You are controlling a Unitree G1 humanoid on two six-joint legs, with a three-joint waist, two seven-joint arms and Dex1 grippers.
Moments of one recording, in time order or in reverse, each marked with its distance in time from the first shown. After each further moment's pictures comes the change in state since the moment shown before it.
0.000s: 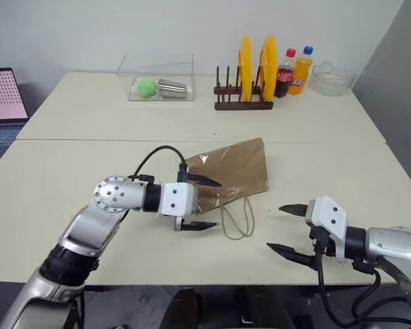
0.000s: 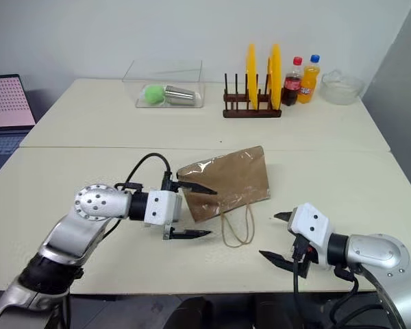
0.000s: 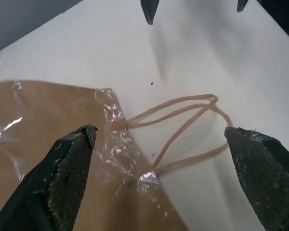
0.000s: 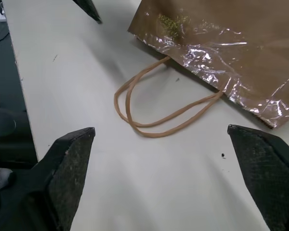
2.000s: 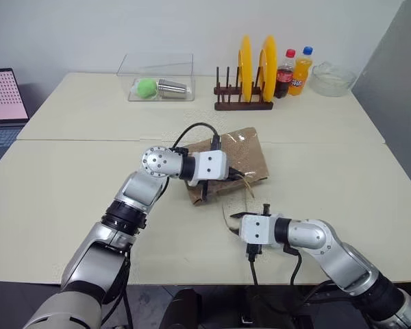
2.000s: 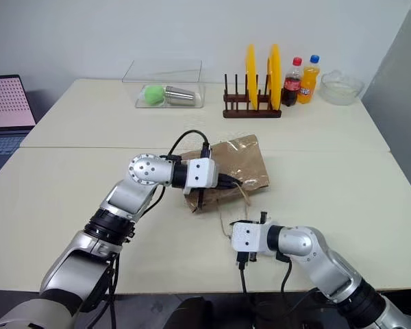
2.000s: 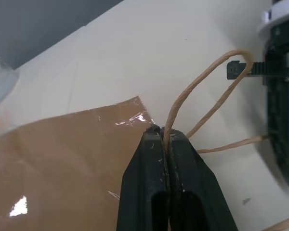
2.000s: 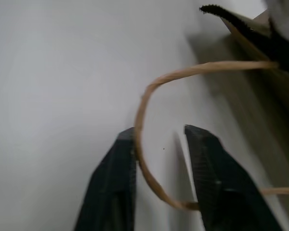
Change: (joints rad) left arm -0.343 -0.248 -0.034 0.438 0.080 -0.067 0.016; right arm -0.339 0.111 0.656 0.520 -0.578 -0.596 -0.148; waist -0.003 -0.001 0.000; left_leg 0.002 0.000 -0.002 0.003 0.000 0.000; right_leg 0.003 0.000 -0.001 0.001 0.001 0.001
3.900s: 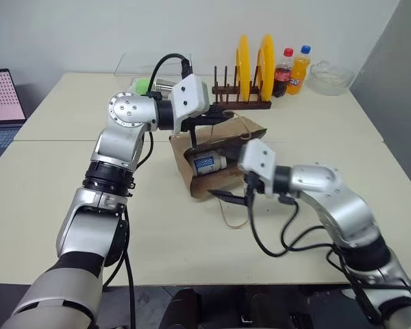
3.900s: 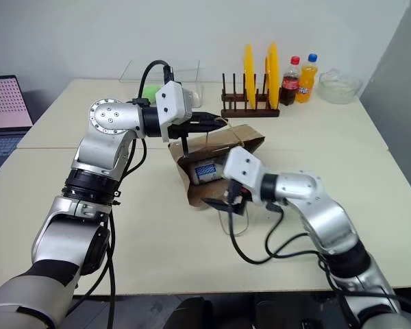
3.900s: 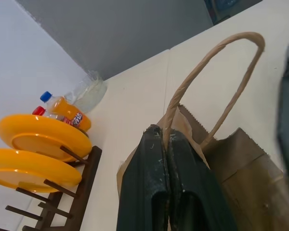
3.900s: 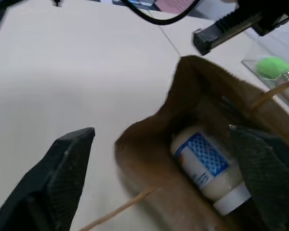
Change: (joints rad) left arm -0.245 0.032 0.175 0.156 -0.085 0.068 0.005; right arm -0.399 0.192 -0.180 0.057 0.329 0.319 0.062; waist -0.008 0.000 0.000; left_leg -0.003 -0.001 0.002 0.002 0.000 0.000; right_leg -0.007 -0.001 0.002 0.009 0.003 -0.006
